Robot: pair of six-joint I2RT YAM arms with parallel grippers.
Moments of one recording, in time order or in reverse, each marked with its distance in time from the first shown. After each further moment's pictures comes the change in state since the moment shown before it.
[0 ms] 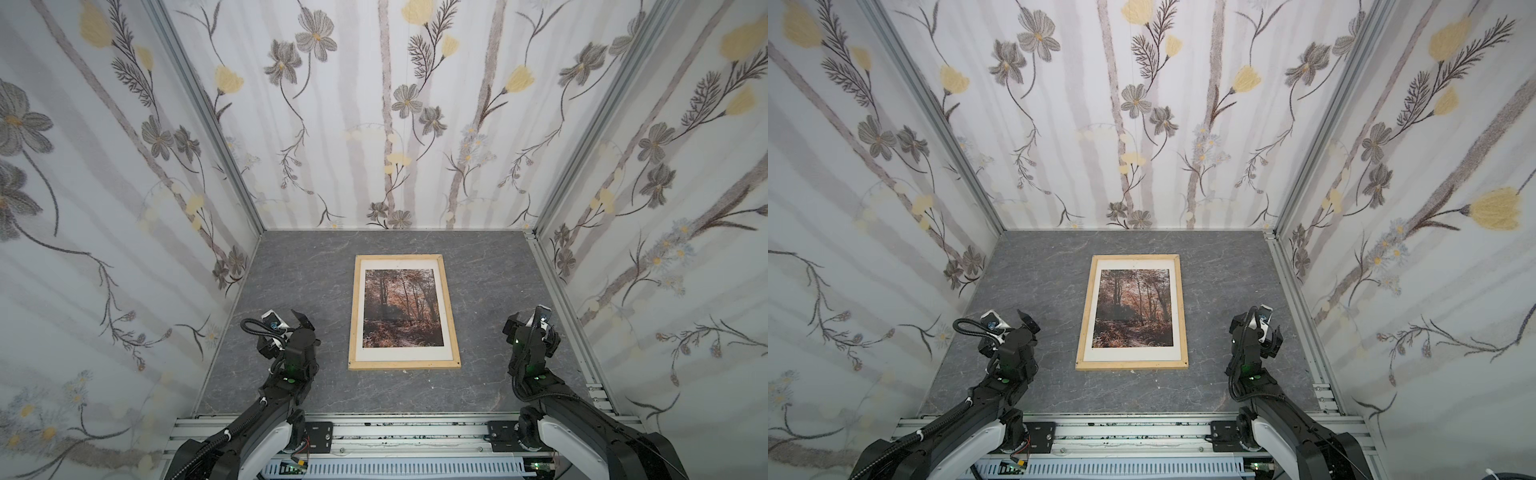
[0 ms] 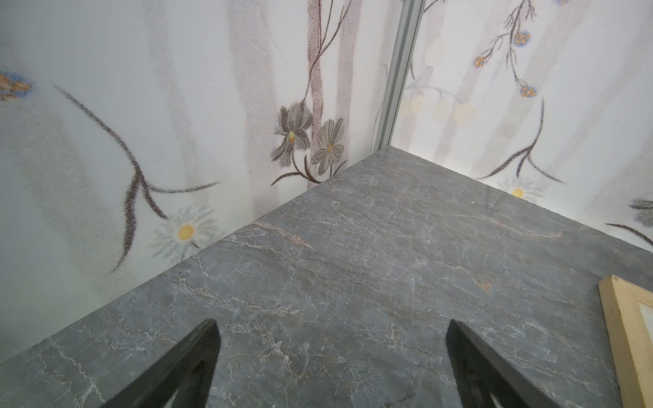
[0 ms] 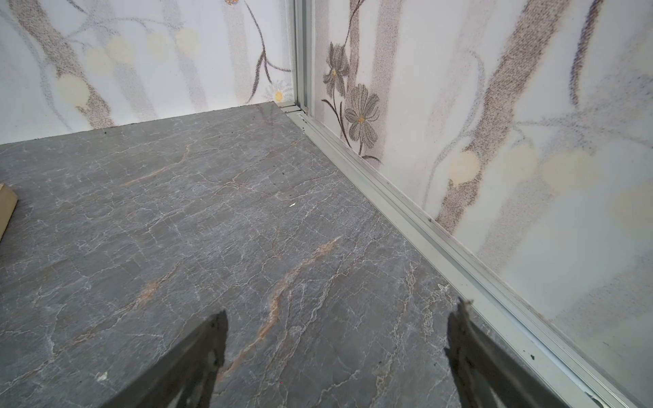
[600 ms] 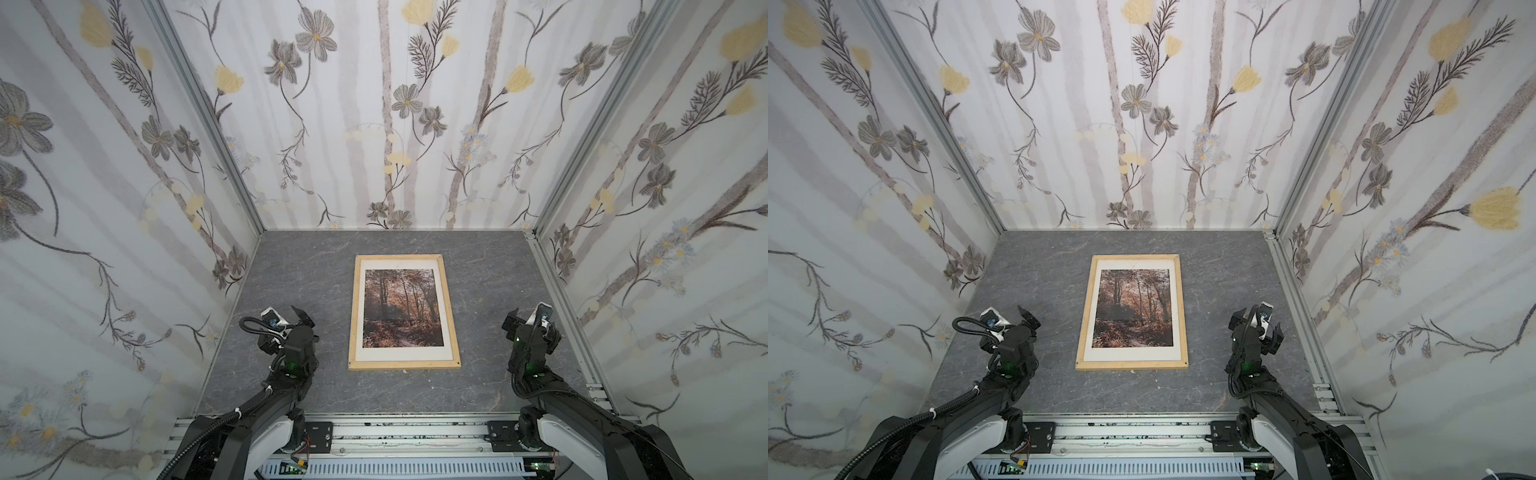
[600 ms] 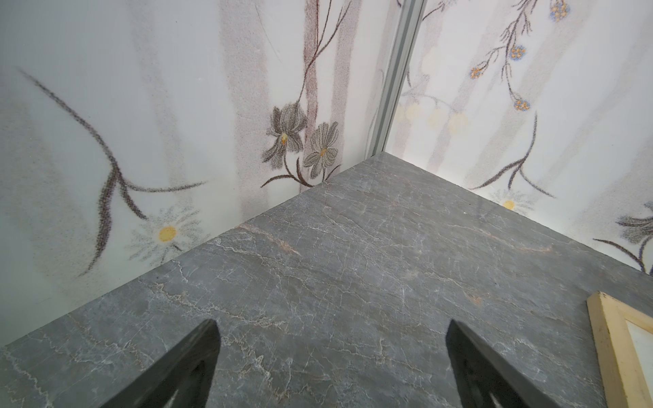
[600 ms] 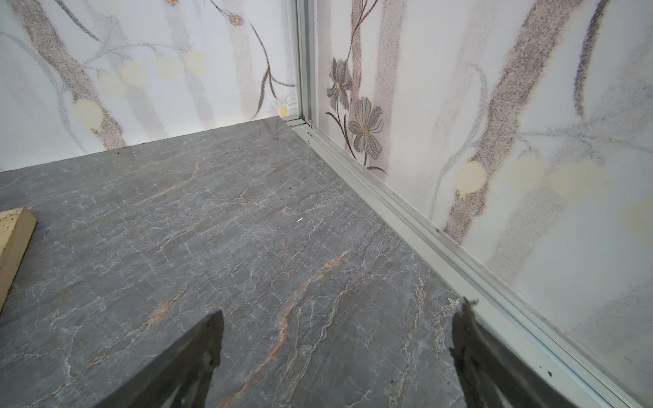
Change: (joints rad) left arm 0.041 0.135 0.000 0.179 0.046 -0.001; right arm -0.008 0.031 0.002 0.082 -0.005 0.000
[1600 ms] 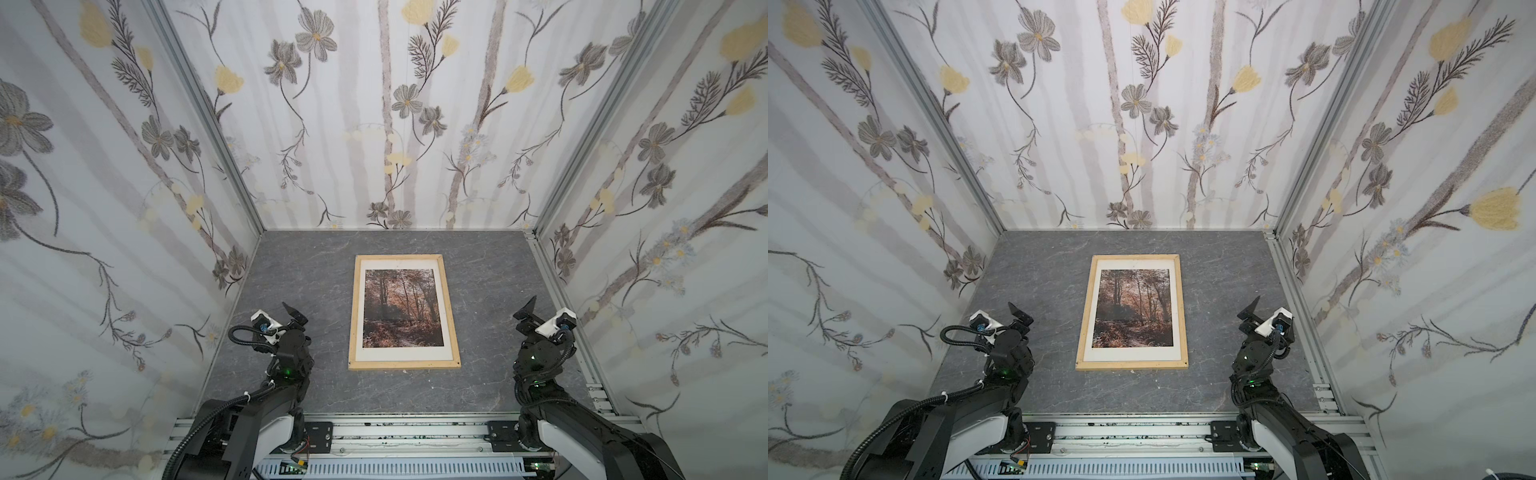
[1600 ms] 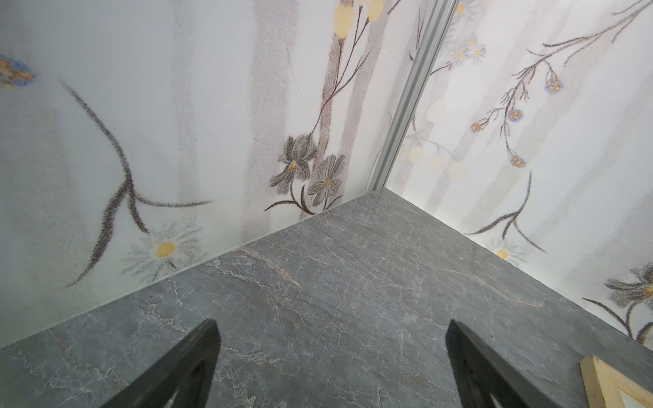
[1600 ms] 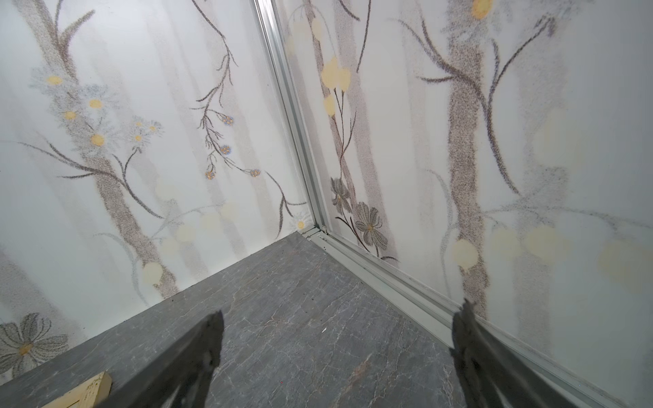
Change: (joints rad) left arm 0.092 0.107 -0.063 0.338 0.032 0.031; right arm -0.013 -0.023 -0.093 0.526 0.030 -0.060
